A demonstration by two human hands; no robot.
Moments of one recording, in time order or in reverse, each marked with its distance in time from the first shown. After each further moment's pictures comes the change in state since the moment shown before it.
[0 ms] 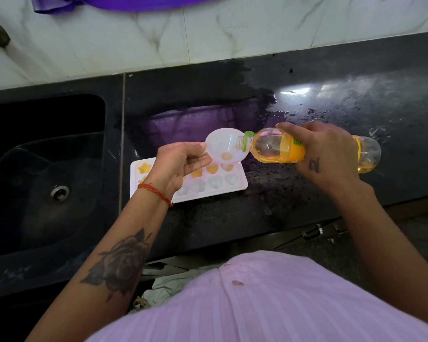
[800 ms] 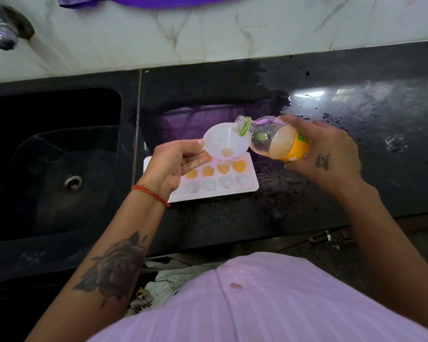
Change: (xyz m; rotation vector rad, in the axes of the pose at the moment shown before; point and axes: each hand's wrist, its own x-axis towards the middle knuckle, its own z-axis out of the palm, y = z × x) left_hand -0.009 0.010 -0.024 -0.098 0.023 0.012; right_hand 0.008 -0.026 -0.014 0.309 -0.046 0.036
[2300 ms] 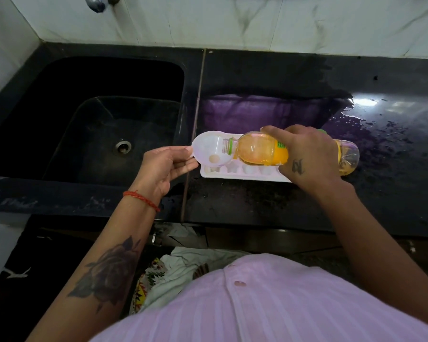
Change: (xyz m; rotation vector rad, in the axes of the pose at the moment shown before) left_hand -0.041 -0.009 -0.137 -0.039 0.225 0.036; right_hand -0.003 -0.107 0.062 -0.246 -0.067 -0.315
